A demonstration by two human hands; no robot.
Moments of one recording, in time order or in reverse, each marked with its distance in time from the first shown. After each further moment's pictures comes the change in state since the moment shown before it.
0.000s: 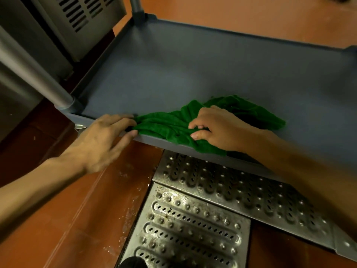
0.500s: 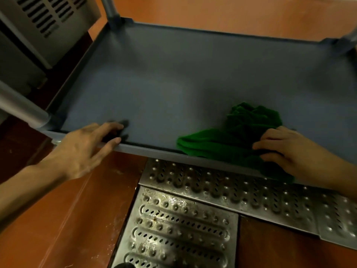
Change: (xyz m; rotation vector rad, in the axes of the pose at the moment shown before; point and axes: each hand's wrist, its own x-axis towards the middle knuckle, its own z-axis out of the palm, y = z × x) left_hand 0.007 -0.002 0.009 -0.024 -0.097 -0.045; right_hand -0.172 0.086 -0.017 -0.087 0.048 0.186
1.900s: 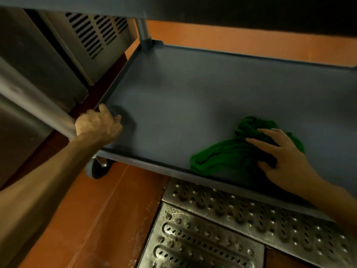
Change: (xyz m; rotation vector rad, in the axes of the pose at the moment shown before) left_hand 0.079 -0.069 -0.025 0.336 0.024 -0.817; right_hand 0.079 -0.034 0.030 0.165 0.252 0.112
